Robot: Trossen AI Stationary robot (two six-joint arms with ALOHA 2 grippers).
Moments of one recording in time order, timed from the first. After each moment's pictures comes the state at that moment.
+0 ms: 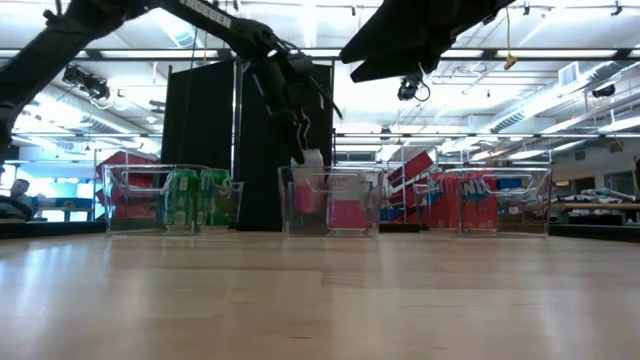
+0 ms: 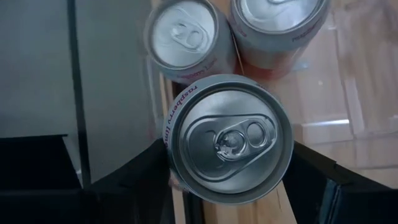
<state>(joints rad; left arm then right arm) 0.69 2.03 1.92 -0.95 0.08 0.83 0.32 1.51 0.94 0.05 0.55 0.18</state>
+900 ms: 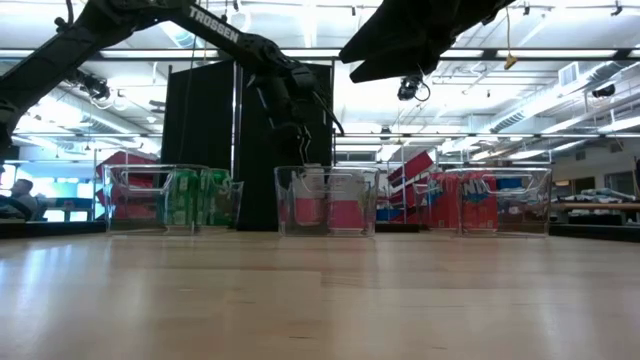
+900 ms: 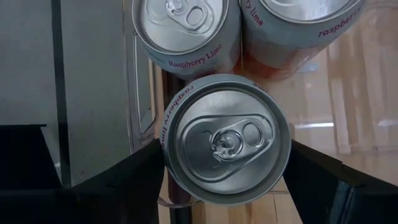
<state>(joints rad) 0.71 2.10 1.93 -0.93 0.08 0.78 0.31 1.51 0.94 0.05 0.54 0.19</state>
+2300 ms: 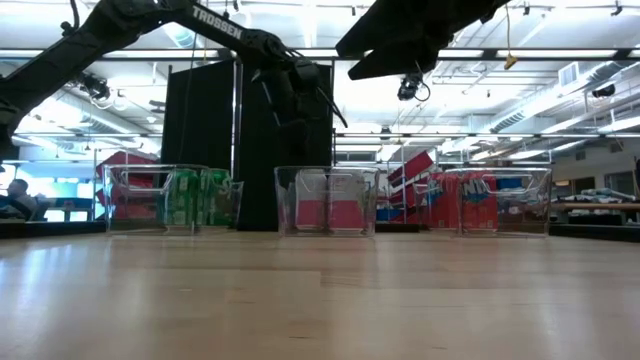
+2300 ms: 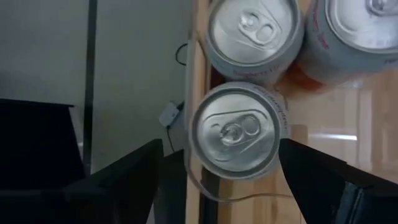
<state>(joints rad) 0.71 2.14 2.05 -0.97 0.00 0.70 0.31 1.51 0.94 0.08 0.54 0.19</state>
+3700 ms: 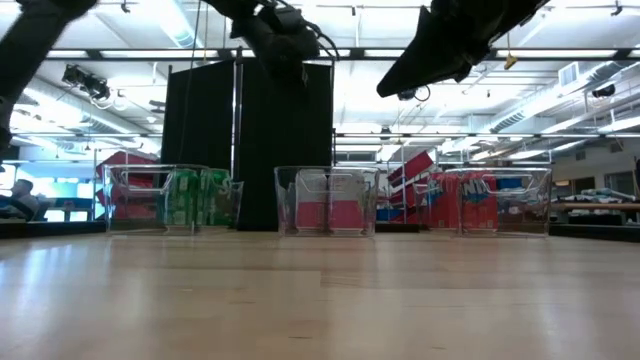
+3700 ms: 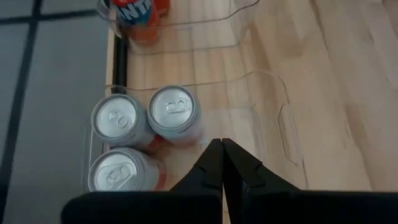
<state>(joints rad) 0.63 1.87 1.93 -1.04 0.37 0.62 0.40 1.51 0.94 -0.15 0.64 0.35</state>
